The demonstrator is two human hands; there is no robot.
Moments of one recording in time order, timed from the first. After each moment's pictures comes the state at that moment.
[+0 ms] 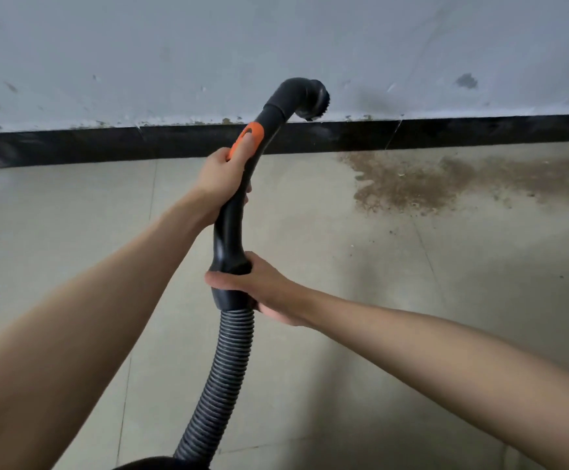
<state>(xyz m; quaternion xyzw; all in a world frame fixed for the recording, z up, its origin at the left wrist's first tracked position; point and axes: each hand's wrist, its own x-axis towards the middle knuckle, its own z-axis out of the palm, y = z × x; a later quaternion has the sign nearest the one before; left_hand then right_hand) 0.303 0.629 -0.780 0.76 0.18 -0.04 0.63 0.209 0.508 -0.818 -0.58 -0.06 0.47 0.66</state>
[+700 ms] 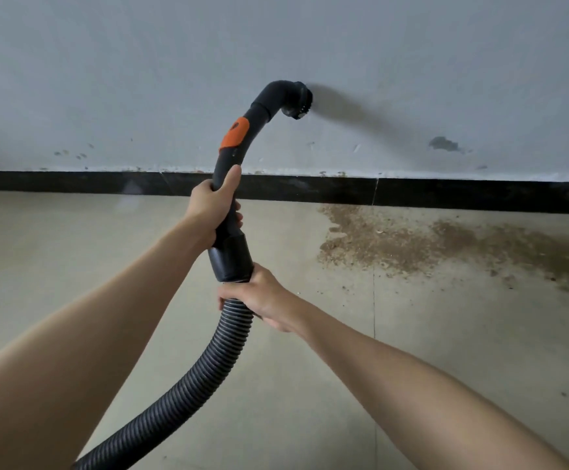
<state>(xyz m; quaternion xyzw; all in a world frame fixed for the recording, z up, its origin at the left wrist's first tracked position) 0.329 0.453 -0.725 0.70 0.36 0.15 0.60 0.291 0.332 -0.796 -0.61 -0.16 0.45 0.63</state>
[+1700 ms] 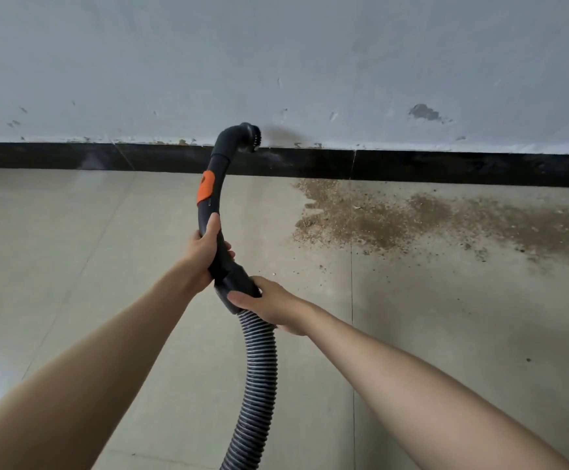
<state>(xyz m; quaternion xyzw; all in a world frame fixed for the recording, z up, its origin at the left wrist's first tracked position) 0.307 0.434 -0.846 0.58 0.46 0.05 0.67 0.303 0.278 -0.849 -0.67 -0.16 0.52 0.51</state>
